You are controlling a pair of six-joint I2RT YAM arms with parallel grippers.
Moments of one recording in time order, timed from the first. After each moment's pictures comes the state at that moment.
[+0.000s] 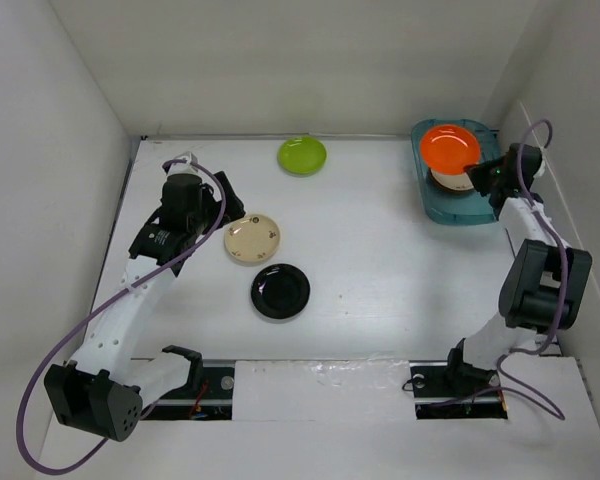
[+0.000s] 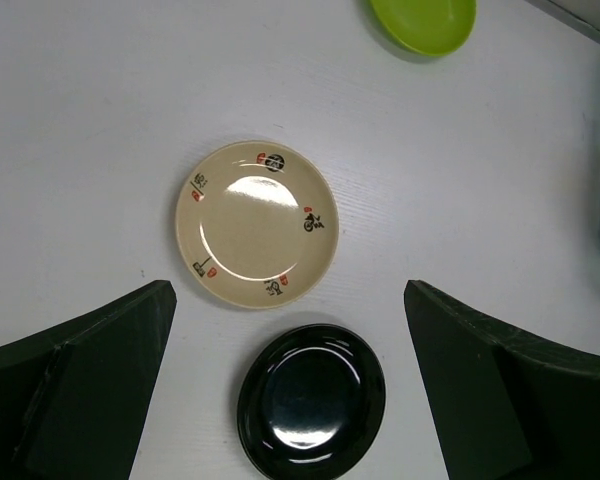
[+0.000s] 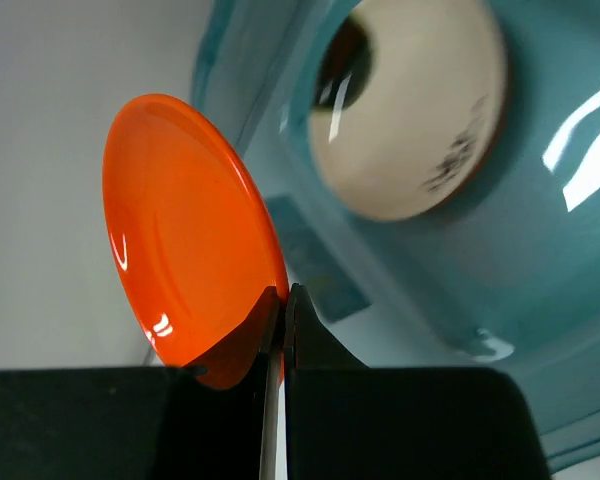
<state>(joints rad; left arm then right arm) -0.28 1.07 1.04 -0.55 -0.14 -0.56 -0.25 1.63 1.17 0.01 -0.13 0.96</state>
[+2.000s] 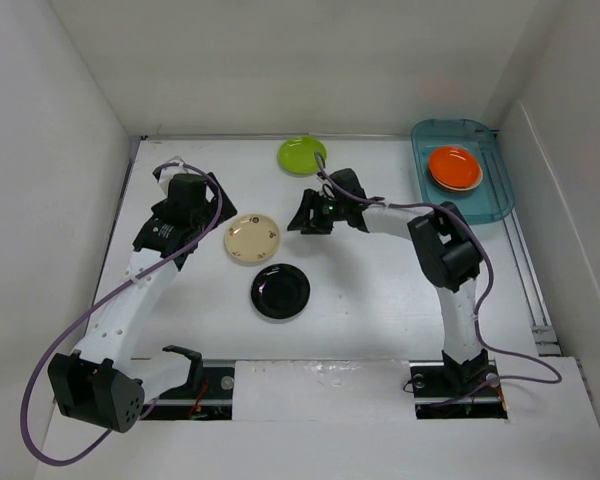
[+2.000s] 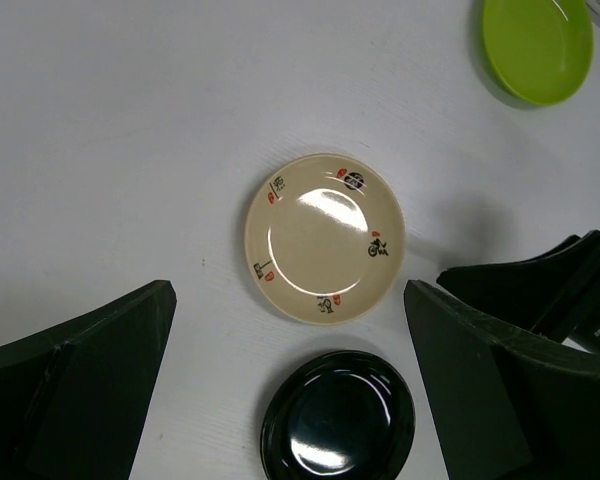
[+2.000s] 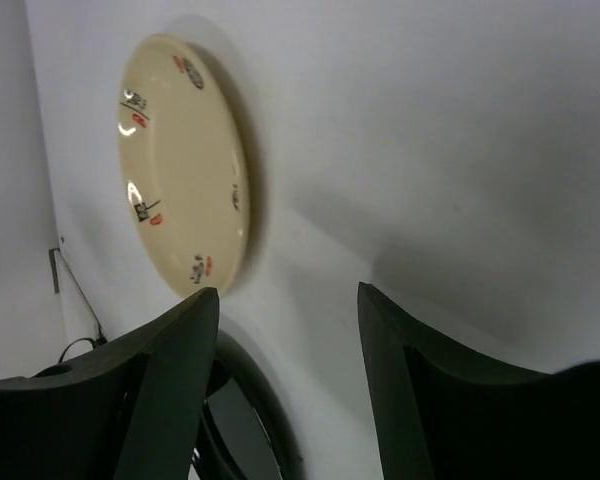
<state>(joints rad) -0.28 1.11 1.06 -0.62 -0.33 -0.66 0.52 2.13 1.38 0.04 -0.52 0.68</state>
